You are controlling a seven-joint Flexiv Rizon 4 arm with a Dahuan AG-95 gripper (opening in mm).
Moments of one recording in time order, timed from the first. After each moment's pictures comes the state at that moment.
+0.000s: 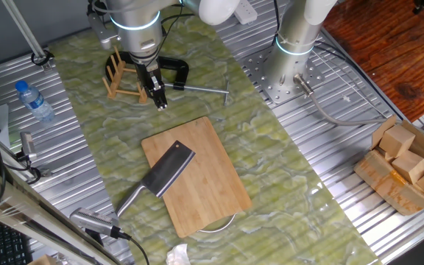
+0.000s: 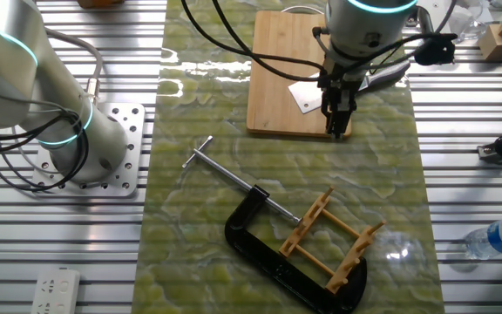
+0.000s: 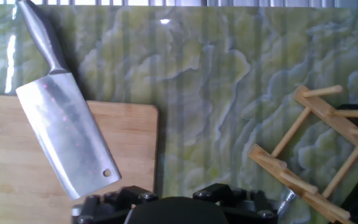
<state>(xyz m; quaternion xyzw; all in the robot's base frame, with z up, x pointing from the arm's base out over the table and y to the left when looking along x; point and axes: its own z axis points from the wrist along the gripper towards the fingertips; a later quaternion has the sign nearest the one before) 0.499 0.000 0.170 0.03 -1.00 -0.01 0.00</state>
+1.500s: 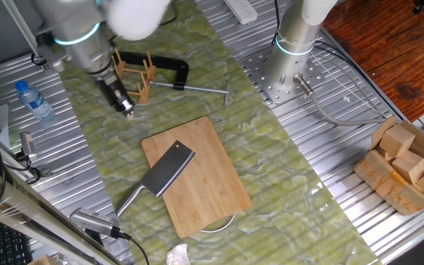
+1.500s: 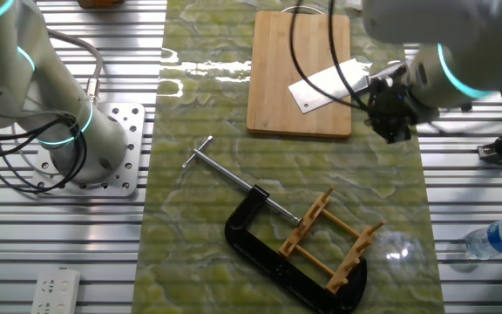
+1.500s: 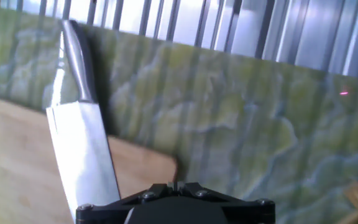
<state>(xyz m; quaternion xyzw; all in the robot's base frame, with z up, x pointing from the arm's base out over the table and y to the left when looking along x) 0.599 0.005 0.112 0.10 -0.98 -0.14 0.04</state>
